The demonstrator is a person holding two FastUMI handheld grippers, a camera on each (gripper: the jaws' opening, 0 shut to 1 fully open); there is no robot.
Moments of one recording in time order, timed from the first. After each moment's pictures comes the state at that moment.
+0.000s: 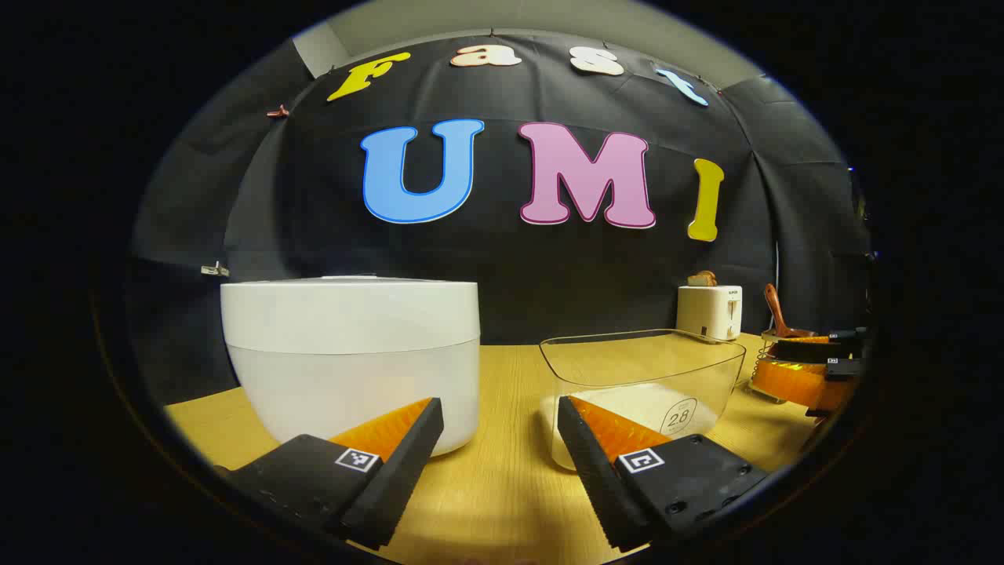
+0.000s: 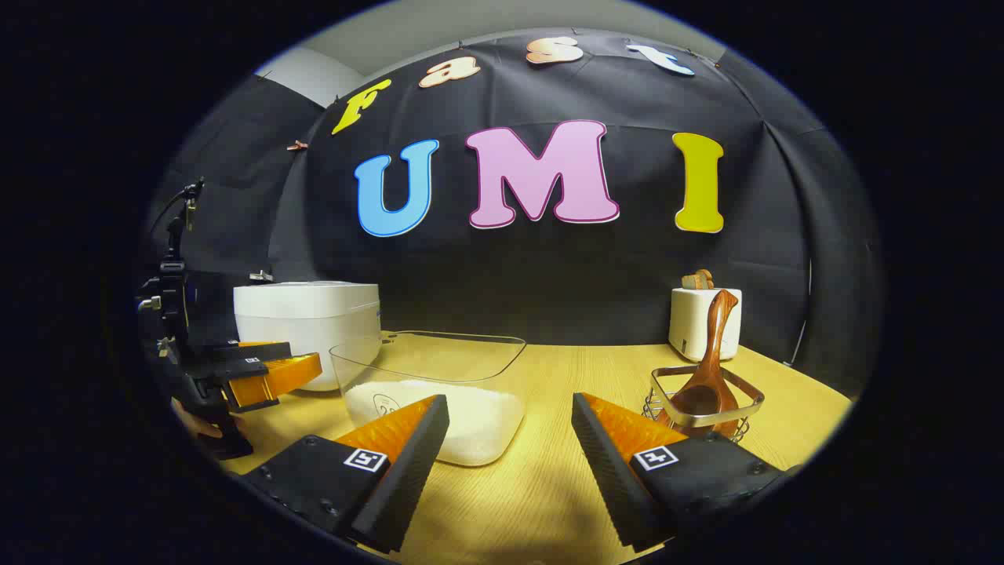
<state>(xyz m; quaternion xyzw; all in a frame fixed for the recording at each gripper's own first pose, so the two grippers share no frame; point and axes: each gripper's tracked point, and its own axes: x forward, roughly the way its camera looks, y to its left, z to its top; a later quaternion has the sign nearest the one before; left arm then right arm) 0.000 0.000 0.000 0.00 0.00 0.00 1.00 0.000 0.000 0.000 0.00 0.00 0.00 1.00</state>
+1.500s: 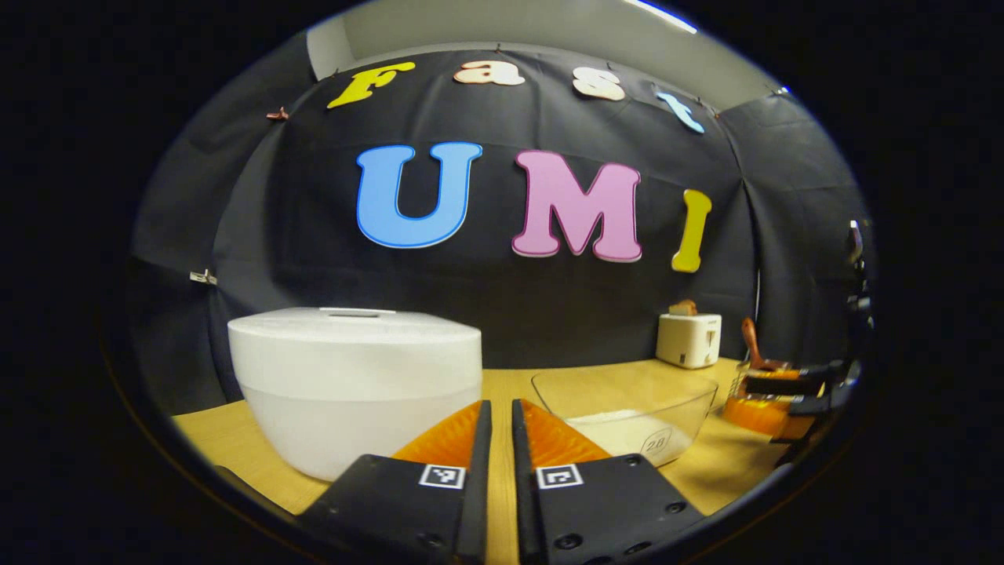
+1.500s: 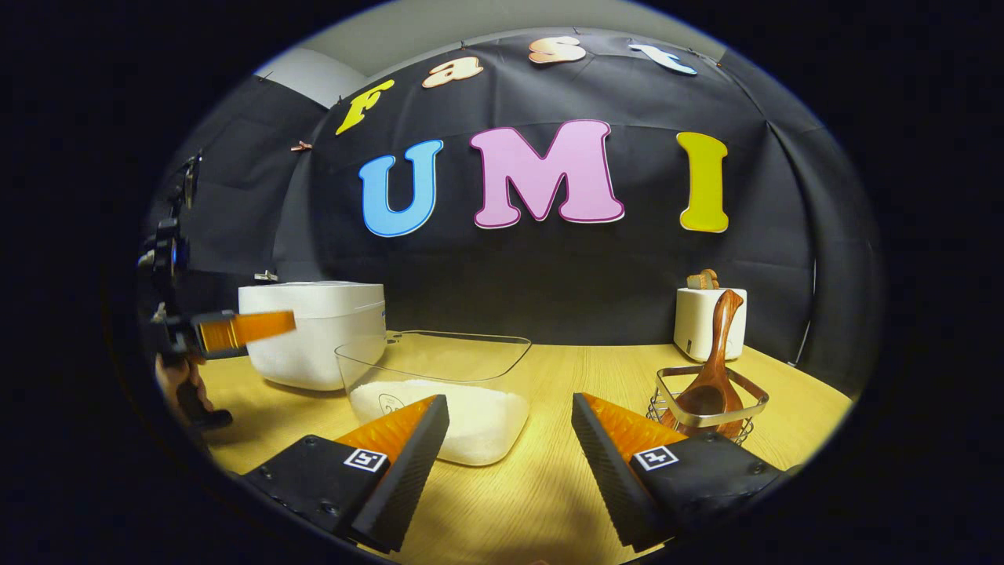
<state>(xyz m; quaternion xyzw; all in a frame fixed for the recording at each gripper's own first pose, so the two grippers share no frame) -0.021 0.017 0.075 -0.05 -0.06 -0.05 1.00 -0.001 0.004 0.001 0.00 0.00 0.01 1.00</state>
